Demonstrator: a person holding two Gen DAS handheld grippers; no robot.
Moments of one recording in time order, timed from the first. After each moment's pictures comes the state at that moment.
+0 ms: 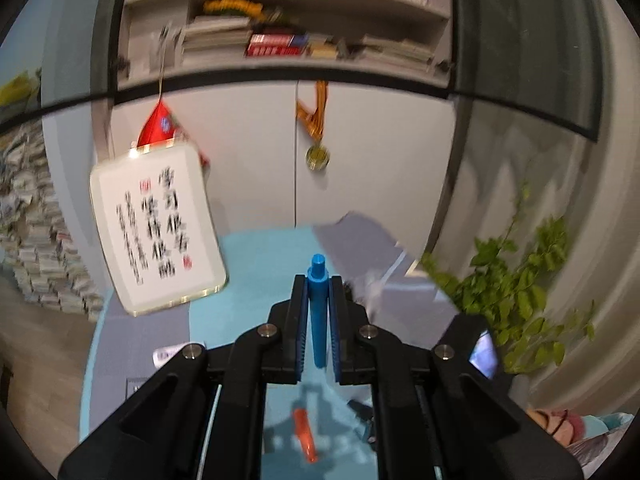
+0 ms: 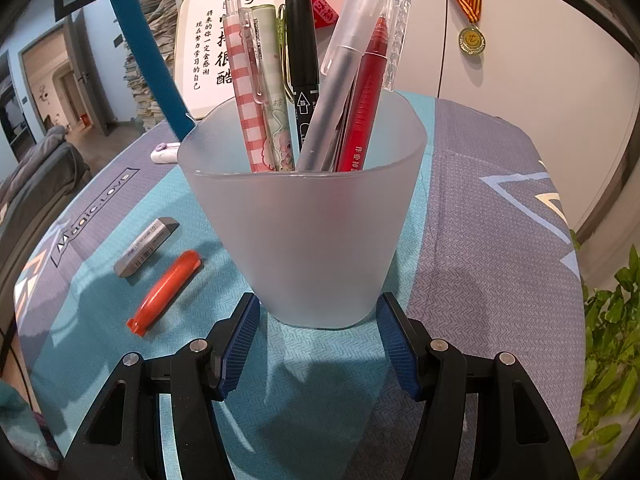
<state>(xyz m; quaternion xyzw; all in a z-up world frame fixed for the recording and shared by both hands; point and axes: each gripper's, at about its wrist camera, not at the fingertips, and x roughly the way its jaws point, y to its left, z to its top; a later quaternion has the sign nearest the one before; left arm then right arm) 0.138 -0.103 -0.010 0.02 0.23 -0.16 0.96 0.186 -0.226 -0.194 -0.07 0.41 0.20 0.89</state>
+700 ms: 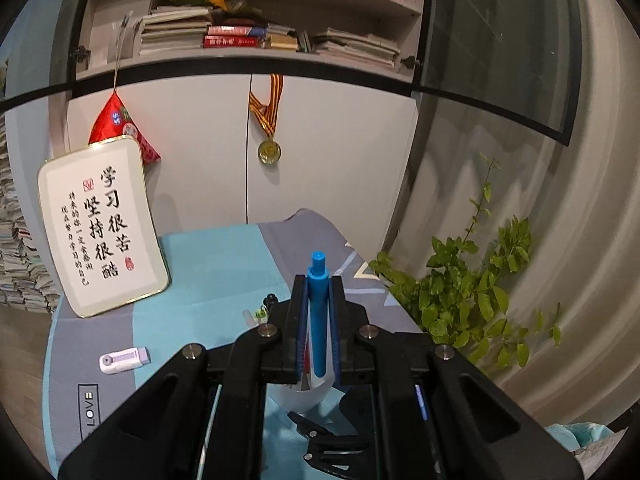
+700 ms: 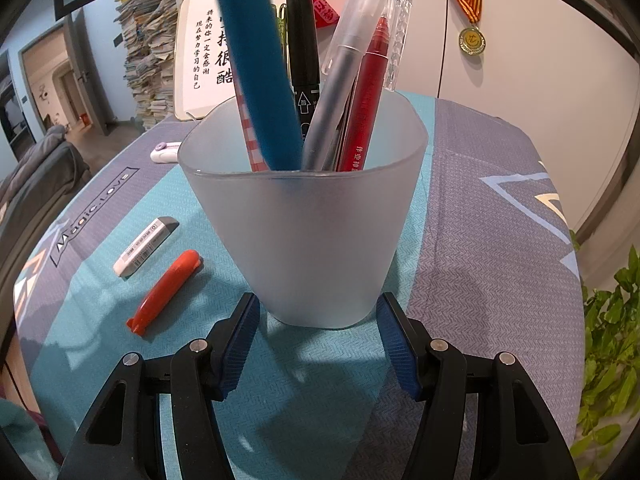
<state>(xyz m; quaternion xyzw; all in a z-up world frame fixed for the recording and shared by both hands) 0.149 -0.142 -0.017 -0.01 0.26 -0.23 0.94 0.183 -0.224 -0.193 -0.07 0.41 0.20 0.89</state>
